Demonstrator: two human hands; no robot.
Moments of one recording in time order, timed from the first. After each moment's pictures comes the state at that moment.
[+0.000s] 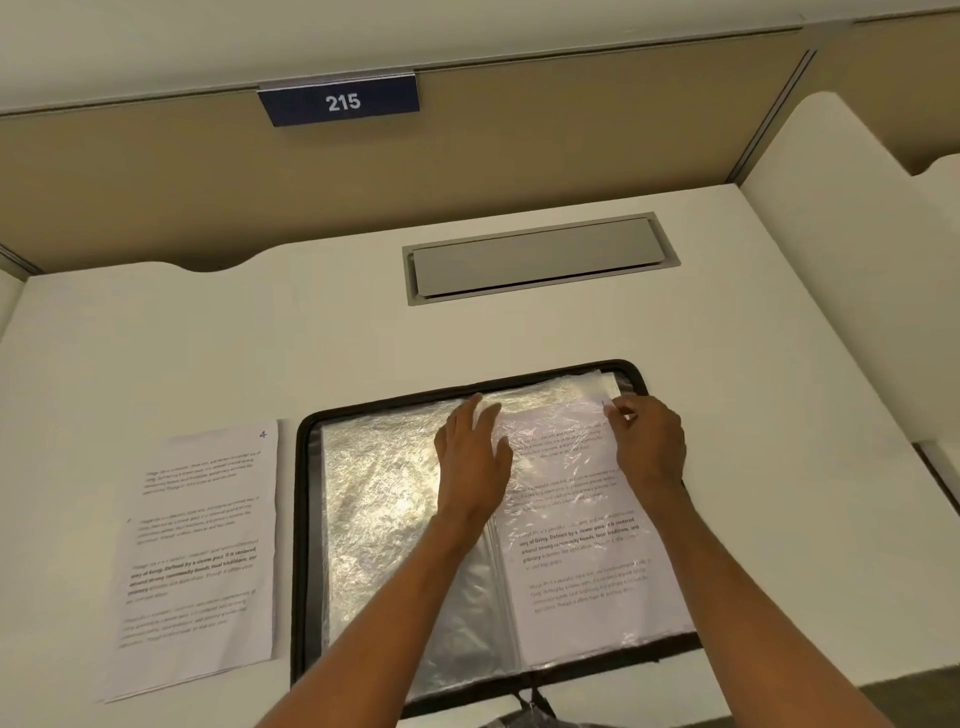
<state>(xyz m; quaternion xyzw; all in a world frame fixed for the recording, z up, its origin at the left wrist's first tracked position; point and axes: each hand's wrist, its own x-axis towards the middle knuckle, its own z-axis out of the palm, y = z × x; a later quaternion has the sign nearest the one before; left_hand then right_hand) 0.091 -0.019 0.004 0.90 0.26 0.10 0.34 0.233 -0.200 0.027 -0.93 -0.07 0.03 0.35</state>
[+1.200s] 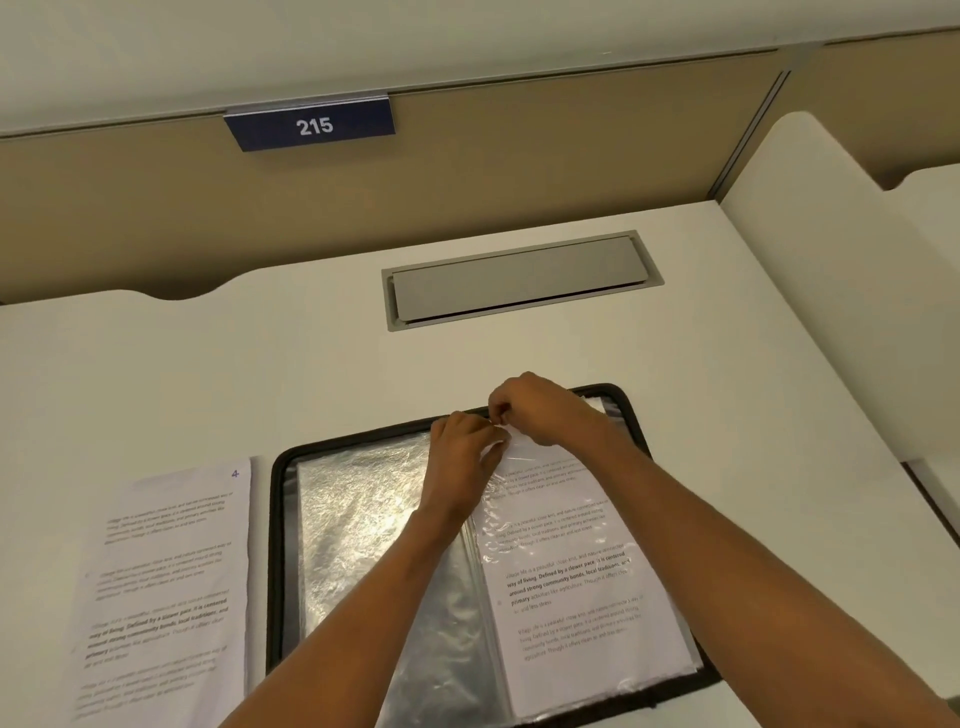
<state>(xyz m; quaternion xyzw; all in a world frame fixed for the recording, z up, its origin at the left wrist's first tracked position) 0.137 0.015 -0.012 0.93 0.13 0.15 0.29 0.275 -0.080 0.082 -0.85 -0.44 0.29 0.09</state>
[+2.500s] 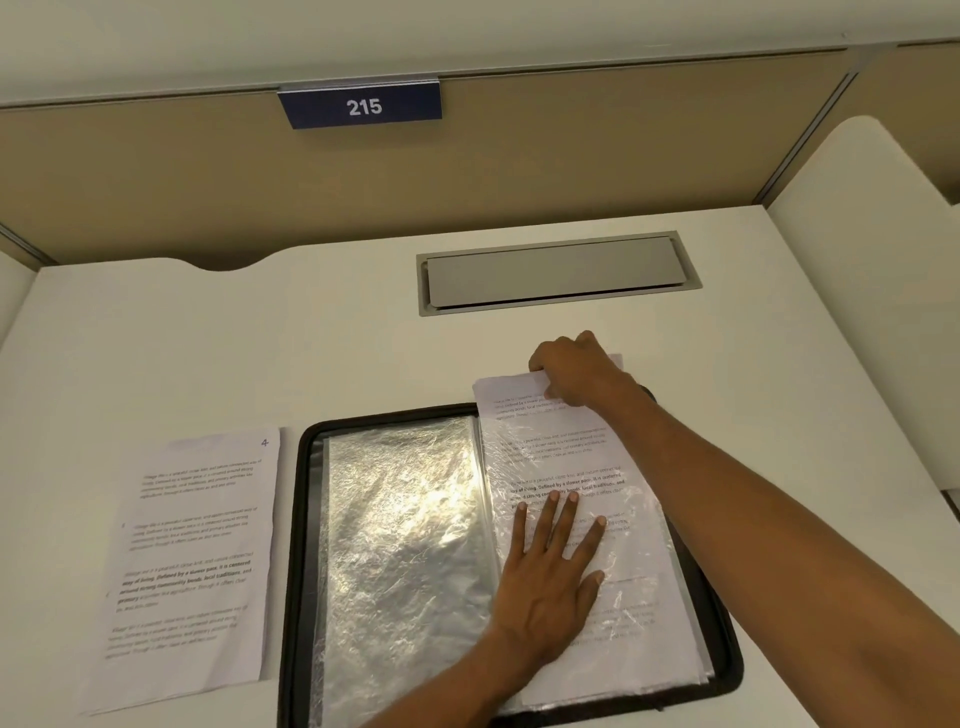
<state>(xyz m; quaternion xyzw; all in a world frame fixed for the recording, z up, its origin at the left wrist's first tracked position) 0.044 -0.124 -0.033 0.99 0.08 -0.01 0.14 0.320 -0.060 0.067 -0.87 -0.46 0.17 -0.06</state>
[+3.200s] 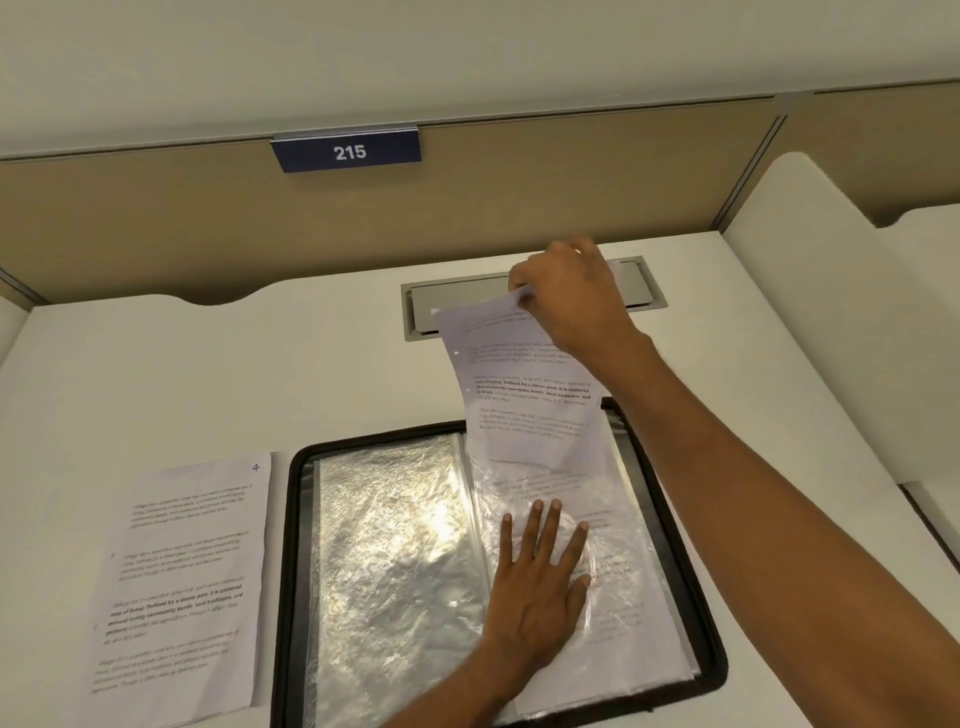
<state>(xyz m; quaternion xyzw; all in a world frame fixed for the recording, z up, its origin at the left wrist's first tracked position) 0.047 -0.128 -0.036 0.99 0.08 0.02 0.13 0.311 -0.057 0.207 -0.87 -0.46 -0.12 0.10</state>
